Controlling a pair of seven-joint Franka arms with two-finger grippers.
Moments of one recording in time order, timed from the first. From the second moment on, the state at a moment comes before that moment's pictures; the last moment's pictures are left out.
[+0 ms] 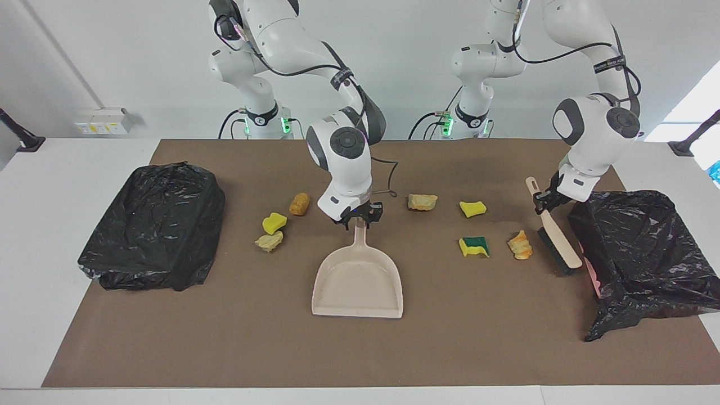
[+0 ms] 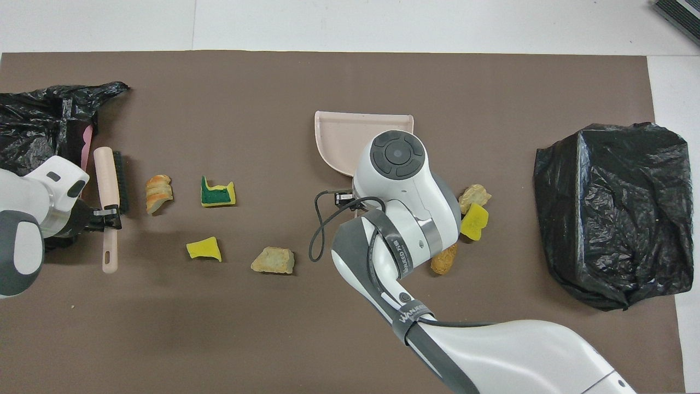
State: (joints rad) left arm 0.00 0.03 0.08 -2.23 -0.02 2.23 -0.07; right arm 0.54 0.45 0.00 -1.66 0.09 2.09 0.47
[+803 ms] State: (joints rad) left arm -0.33 0.03 0.05 -2.28 -0.04 2.29 -0.20; right arm 0.47 0.38 -0.02 -1.64 0.07 1.98 -0.14
